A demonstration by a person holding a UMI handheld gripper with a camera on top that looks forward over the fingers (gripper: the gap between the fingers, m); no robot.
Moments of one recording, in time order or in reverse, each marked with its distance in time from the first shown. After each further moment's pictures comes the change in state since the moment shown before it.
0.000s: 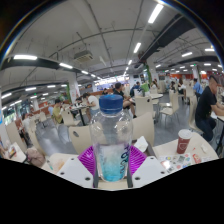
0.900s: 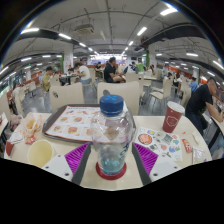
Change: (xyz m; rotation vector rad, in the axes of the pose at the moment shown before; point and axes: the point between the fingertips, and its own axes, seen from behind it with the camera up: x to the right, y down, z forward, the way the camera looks) arm 0.119 0.163 0.022 -0.256 0.132 -0.176
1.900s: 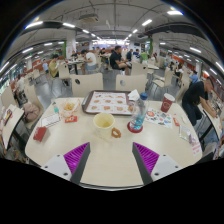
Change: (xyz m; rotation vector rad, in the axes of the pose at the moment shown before) arm -0.129 0.030 -0.255 -0.191 -0.008 -0.019
